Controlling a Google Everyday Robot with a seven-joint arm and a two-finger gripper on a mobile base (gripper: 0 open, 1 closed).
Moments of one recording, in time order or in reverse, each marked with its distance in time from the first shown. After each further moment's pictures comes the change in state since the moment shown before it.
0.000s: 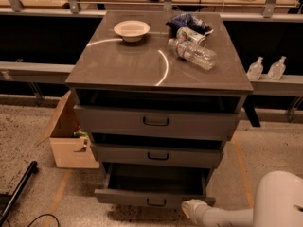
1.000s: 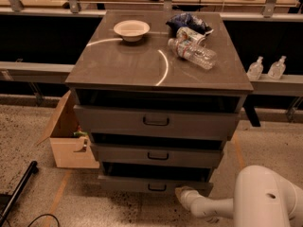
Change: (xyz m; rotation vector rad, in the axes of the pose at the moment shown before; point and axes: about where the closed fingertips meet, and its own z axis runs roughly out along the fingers) arm 0.000 -0.058 0.057 0.123 0.044 -0.040
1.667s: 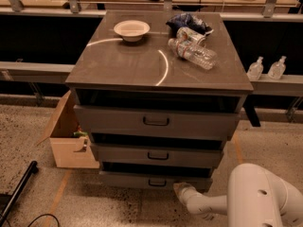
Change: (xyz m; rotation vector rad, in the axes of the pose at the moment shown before) arm 0.000 -0.021 0.018 0.053 0.030 -0.003
